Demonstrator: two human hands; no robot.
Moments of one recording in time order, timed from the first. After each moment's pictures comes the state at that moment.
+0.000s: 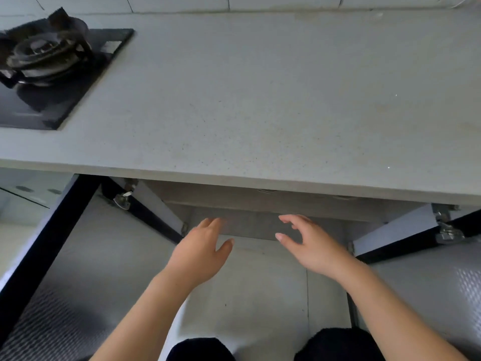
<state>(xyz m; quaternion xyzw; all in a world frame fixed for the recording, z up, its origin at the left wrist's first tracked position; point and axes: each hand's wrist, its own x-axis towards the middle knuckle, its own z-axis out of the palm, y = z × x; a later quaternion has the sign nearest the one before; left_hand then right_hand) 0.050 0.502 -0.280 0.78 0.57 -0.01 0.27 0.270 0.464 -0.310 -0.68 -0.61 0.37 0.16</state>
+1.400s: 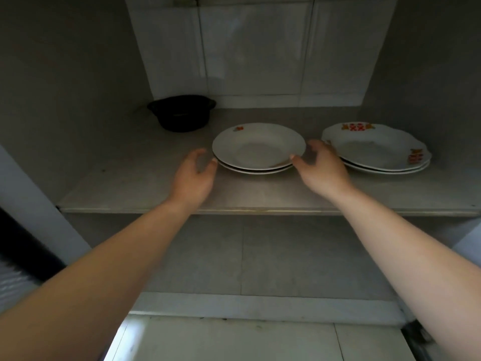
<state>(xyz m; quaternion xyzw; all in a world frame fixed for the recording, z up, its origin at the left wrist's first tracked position) 0.131 0.697 -0.589 0.67 0.55 0.41 0.28 0.347 0.629 -0.575 -0.74 -0.52 0.09 0.42</state>
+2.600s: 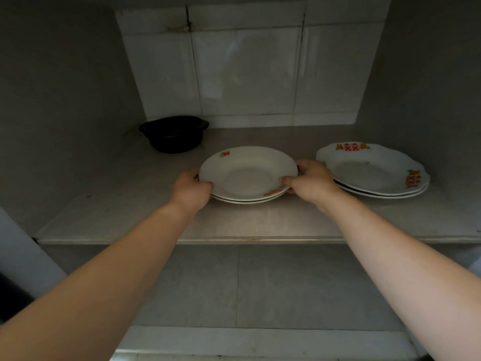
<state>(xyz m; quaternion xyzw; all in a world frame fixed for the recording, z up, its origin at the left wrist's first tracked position) 0.160 0.731 -0.581 0.55 0.55 0.42 0.47 0.360 0.667 -0.573 -0.70 -0.43 0.29 0.50</state>
